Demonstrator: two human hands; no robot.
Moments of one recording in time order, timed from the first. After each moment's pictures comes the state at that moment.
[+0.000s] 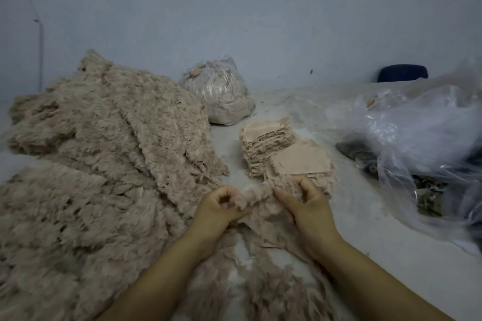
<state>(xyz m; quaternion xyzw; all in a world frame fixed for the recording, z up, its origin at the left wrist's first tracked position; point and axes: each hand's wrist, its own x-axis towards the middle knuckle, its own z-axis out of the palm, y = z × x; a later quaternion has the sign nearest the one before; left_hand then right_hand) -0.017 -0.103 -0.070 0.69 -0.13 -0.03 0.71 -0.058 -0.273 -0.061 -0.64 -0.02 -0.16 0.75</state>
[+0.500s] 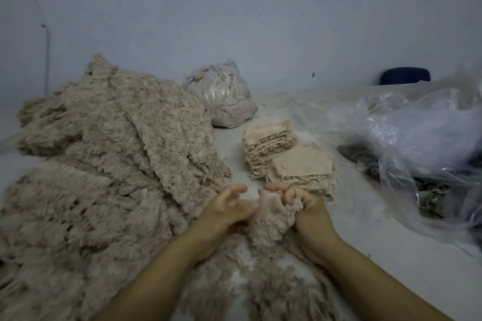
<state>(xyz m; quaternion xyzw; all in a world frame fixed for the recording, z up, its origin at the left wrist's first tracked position) -0.026 -0.097 -0.060 0.66 -0.13 -0.15 0.72 -0.061 -0.270 -0.065 -0.61 -0.11 -0.10 0.78</state>
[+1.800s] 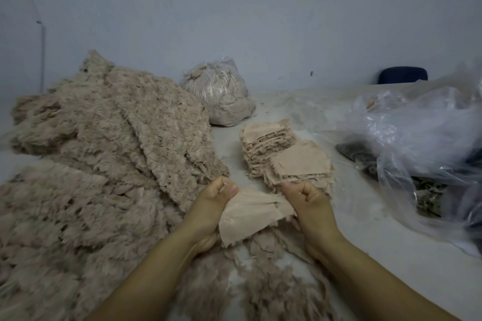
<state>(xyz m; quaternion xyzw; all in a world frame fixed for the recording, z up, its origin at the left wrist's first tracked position) -0.029 -0.104 -0.038 0.63 -0.06 -0.10 0.77 -0.050 -0.276 -0.063 -0.63 0.08 -0.15 0.76</state>
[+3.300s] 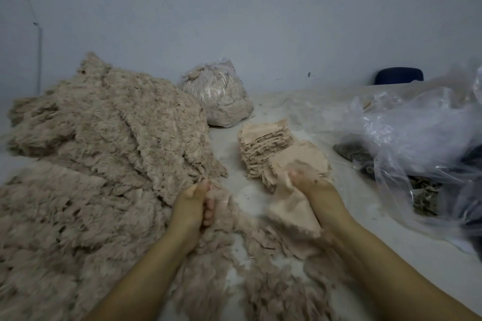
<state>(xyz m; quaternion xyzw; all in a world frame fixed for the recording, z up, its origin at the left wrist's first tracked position) -0.013 -0.087 -0.055 0.65 0.02 0.02 0.76 -0.052 -0.291 -0.035 -0.60 0.05 -0.10 0.79</state>
